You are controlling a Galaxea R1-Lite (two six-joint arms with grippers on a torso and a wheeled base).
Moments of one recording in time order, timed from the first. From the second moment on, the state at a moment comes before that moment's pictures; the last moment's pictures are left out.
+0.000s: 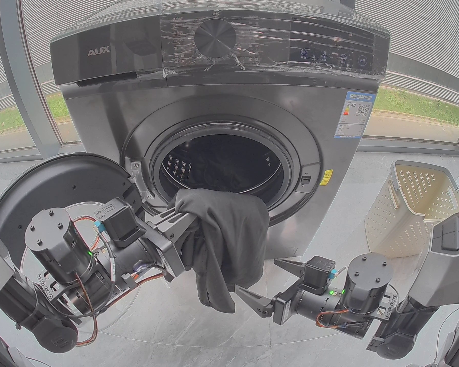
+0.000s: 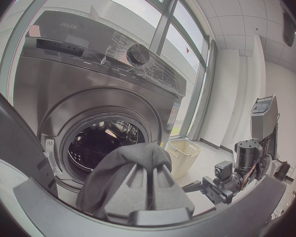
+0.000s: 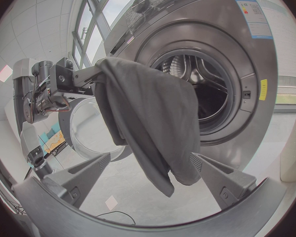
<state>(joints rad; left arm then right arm) -0.63 1.76 -0.33 -1.55 -0.08 -0.11 0.84 2.07 -0.34 -1.55 -0.04 0.20</state>
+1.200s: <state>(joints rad) -0.63 1.76 -0.35 -1.55 -0.07 -0.12 0.89 2.33 -0.70 -1.55 -0.07 0.21</state>
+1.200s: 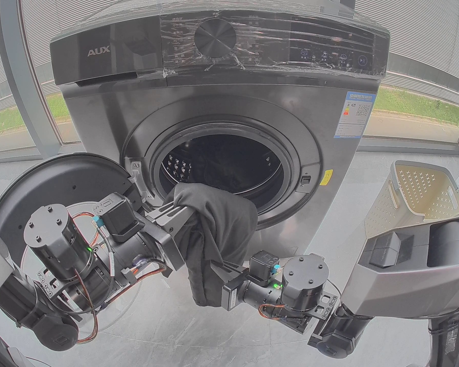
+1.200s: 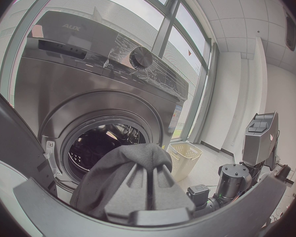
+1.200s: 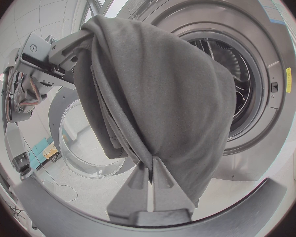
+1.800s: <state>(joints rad) -0.56 1.75 -0.34 -1.55 -0.07 -0.12 0.72 1.96 -0.30 -1.55 -0.05 0.17</state>
